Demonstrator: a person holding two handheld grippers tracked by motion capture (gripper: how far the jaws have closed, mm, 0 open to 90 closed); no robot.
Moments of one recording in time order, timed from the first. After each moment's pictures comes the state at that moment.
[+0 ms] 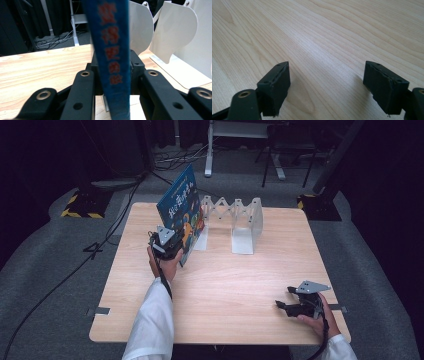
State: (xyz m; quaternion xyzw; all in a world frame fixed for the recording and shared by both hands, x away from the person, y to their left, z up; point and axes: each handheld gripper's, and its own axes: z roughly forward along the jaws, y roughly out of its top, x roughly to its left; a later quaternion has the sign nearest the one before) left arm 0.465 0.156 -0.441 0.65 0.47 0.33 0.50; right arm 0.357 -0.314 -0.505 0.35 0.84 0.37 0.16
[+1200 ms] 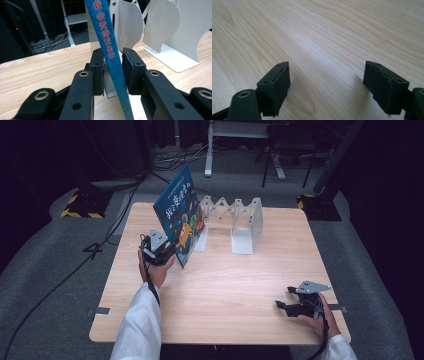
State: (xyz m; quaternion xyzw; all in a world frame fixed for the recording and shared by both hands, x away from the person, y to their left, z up) left arm 0.439 0.179 -0.431 0.69 0.43 0.32 0.49; right arm 0.356 -0.314 -0.505 0.35 0.84 0.37 0.16
